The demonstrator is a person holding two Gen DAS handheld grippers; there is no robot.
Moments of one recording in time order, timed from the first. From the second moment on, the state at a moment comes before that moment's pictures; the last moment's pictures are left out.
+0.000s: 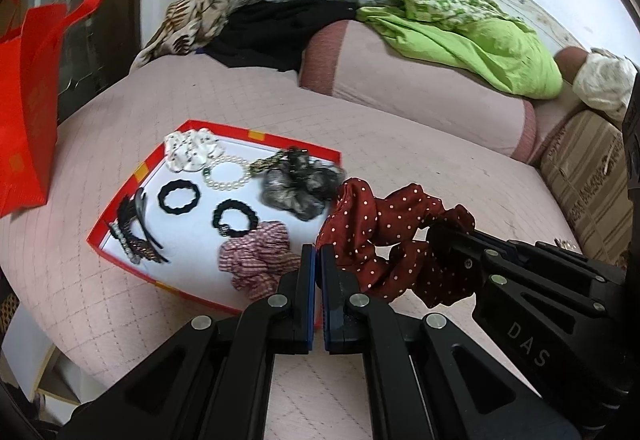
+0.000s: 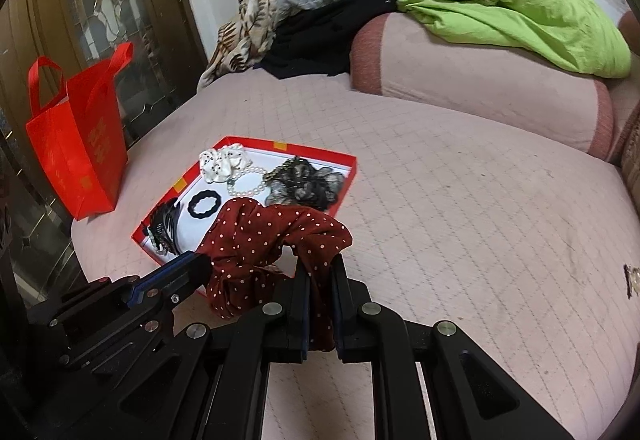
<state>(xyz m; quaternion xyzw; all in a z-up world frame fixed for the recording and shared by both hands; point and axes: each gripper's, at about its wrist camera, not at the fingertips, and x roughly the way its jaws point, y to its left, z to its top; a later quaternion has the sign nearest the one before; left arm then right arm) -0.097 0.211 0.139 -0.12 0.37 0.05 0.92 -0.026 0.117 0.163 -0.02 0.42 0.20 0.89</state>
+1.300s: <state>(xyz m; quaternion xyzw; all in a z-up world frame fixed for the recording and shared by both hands) -0.018 0.339 0.107 -0.13 0.38 0.13 0.91 0.086 0.232 0.117 0.01 0.47 0.27 0.84</state>
